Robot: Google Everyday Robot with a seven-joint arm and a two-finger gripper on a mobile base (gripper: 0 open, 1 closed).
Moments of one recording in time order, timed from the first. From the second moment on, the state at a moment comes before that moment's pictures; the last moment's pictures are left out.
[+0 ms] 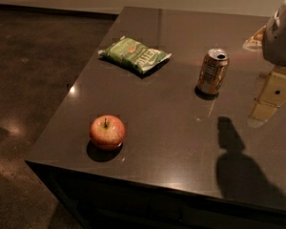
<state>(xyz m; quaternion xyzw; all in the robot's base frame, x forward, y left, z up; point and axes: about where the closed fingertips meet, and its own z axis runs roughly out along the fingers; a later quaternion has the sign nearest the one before) 0.438 -0.217 0.976 -0.60 0.78 -0.03 0.16</state>
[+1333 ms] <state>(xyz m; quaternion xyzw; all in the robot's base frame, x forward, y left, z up) 0.506 -0.212 0.964 -0.52 0.83 0.02 0.21</state>
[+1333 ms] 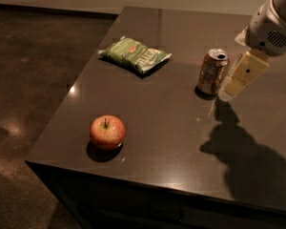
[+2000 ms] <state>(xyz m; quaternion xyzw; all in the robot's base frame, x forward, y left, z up) 0.559 -0.214 0.948 -0.47 0.84 0.05 0.26</state>
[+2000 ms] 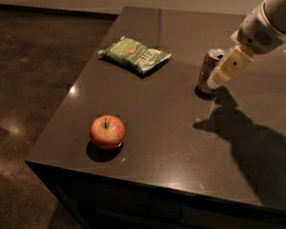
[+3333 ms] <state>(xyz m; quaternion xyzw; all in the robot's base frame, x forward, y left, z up) 0.591 -0.206 0.926 -0.46 0.84 0.11 0.28</state>
